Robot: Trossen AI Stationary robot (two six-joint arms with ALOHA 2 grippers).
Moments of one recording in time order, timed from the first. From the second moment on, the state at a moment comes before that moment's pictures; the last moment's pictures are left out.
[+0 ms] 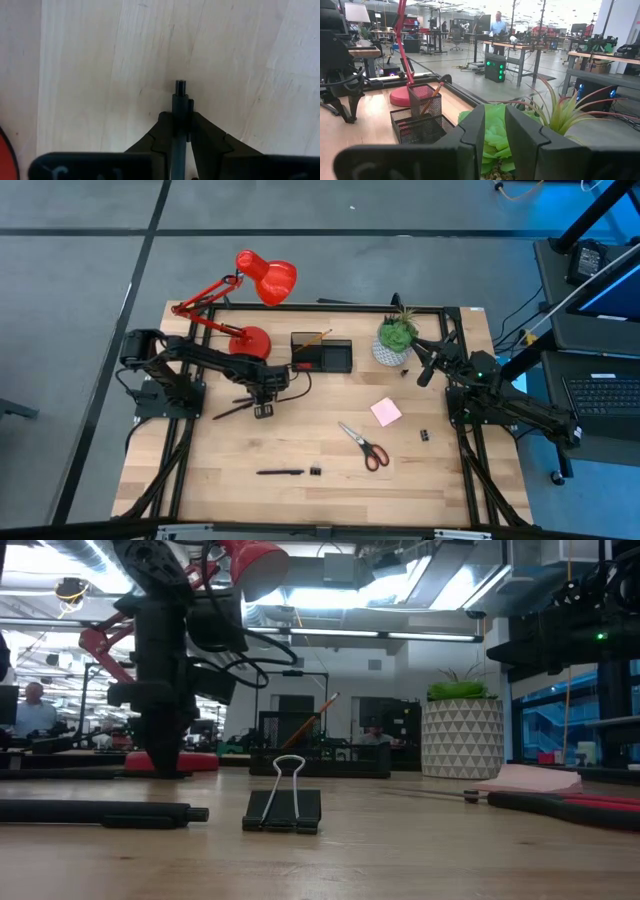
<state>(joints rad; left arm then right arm) 0.10 1.59 0.77 -0.61 -0.03 -0.14 -0.46 0.01 0.01 0.07 0.17 -0.06</state>
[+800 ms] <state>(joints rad) 0.10 1.50 1.00 -0.59 -0.09 -0.05 -0.46 0.01 0.01 0.07 0.17 -0.06</state>
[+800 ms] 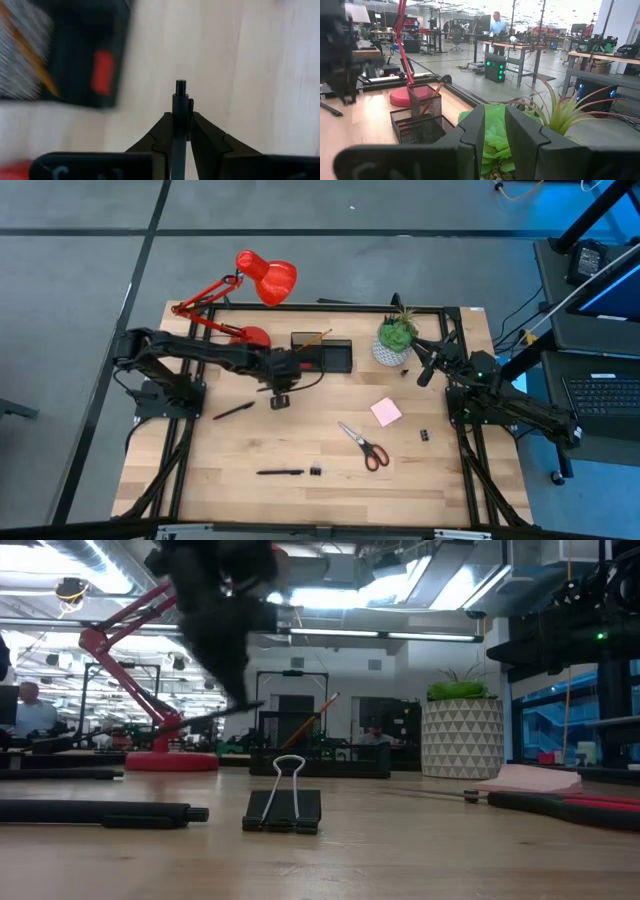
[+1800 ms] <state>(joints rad) 0.36 1.56 1.10 -0.07 -0.18 0.14 -0.46 0.01 0.01 0.08 0.17 -0.06</state>
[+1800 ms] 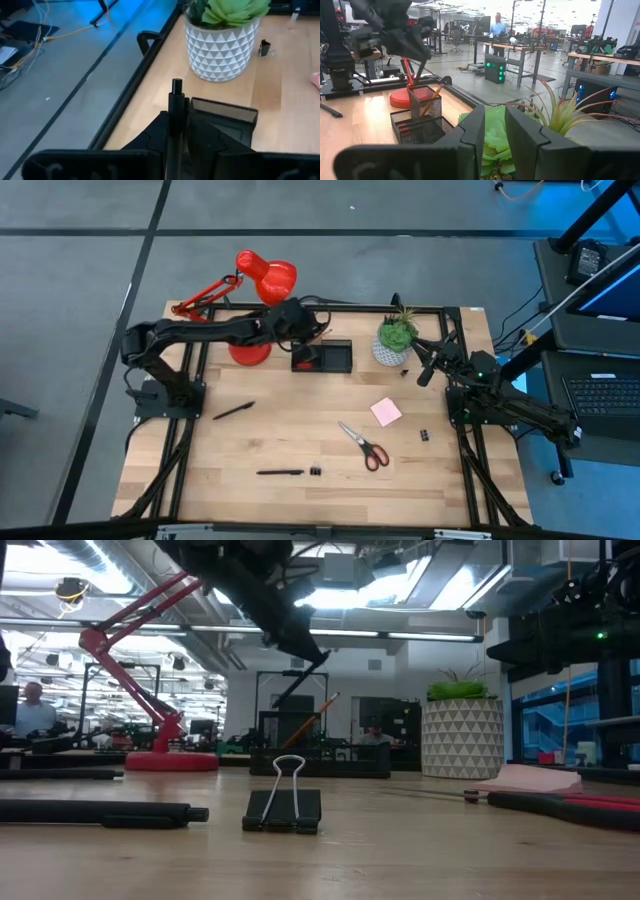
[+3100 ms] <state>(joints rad) 0.39 1.73 1.10 -0.08 -0.13 0.14 -0.46 0.01 0.01 0.08 0.17 -0.06</state>
